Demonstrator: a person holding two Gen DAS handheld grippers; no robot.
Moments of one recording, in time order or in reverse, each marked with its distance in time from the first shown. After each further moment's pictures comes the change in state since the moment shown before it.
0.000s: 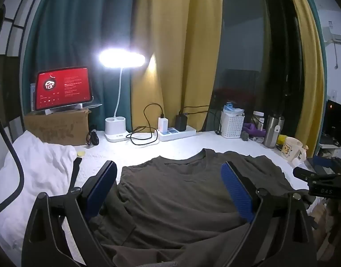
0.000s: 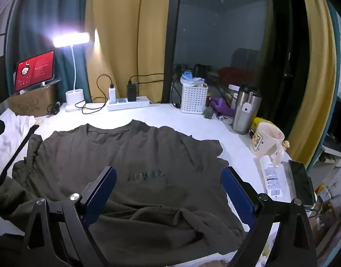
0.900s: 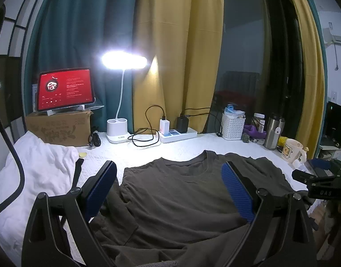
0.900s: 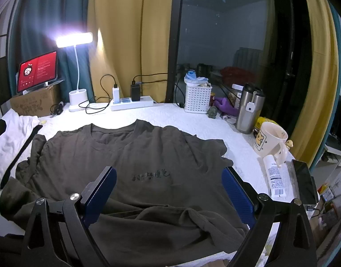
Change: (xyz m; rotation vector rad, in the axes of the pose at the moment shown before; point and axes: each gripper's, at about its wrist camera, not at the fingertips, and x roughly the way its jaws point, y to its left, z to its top) left arm -0.003 0.005 0.003 -0.019 -0.011 -0.002; right arm 0.000 0.006 -0.001 0.004 0.012 0.018
